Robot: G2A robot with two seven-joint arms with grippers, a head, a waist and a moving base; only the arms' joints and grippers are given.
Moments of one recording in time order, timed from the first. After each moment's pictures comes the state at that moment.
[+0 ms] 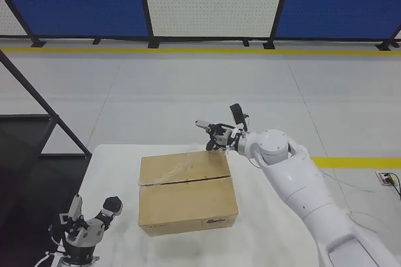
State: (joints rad) left arm 1.58 -1.26 -1.70 -1.84 -0.74 -0.42 -0.48; right arm -0.13 -1.50 0.82 -0.55 0.36 0.02 0.72
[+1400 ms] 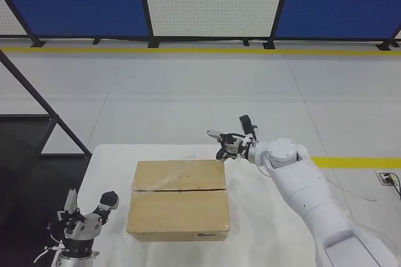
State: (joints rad) left arm 1.54 -1.28 -1.70 -1.84 -0.76 -0.38 -0.40; right arm -0.09 -1.53 0.89 -0.28 0.33 -0.13 0.89
